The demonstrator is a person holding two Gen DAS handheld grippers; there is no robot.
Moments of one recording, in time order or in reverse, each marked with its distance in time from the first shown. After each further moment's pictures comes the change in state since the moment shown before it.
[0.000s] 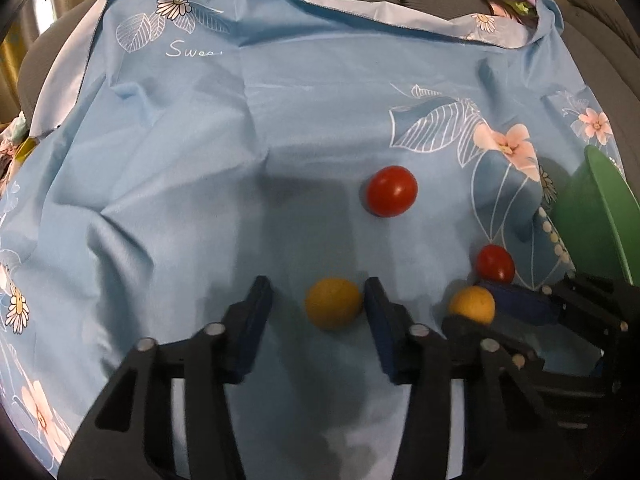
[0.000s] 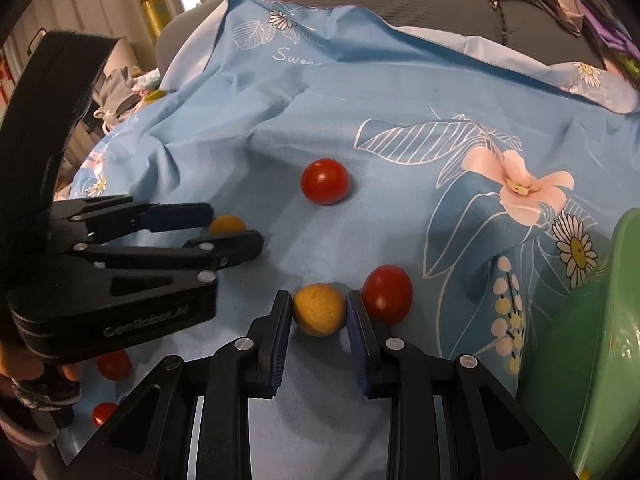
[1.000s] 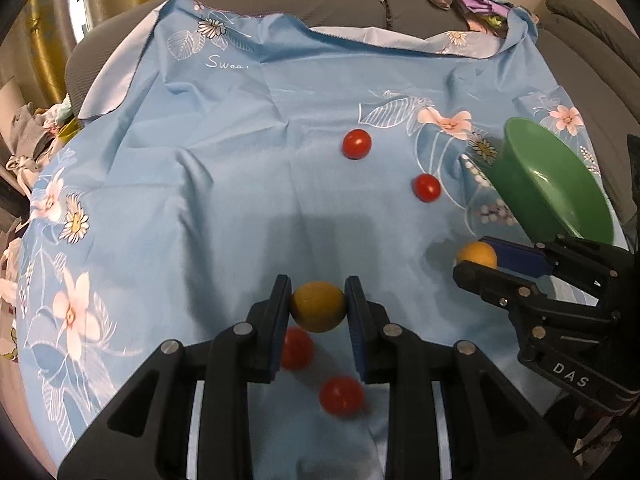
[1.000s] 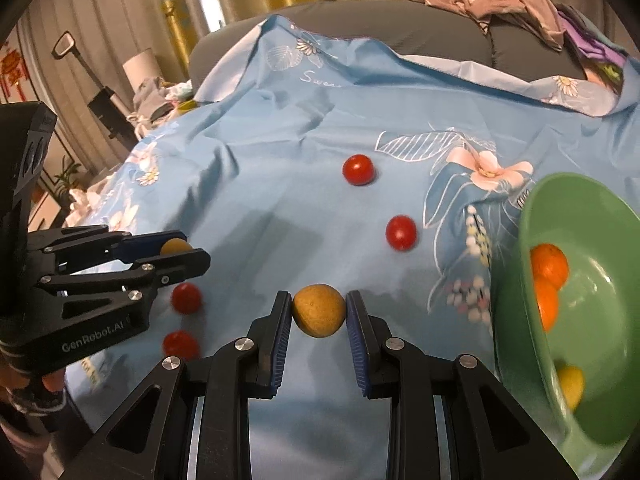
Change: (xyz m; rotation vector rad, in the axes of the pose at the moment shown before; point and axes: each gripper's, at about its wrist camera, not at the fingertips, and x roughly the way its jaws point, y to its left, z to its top) left arm -0.097 -0.008 -0.082 -0.014 -0.062 0.011; right arm -0.073 0.032 -0.045 -0.008 -0.067 0.024
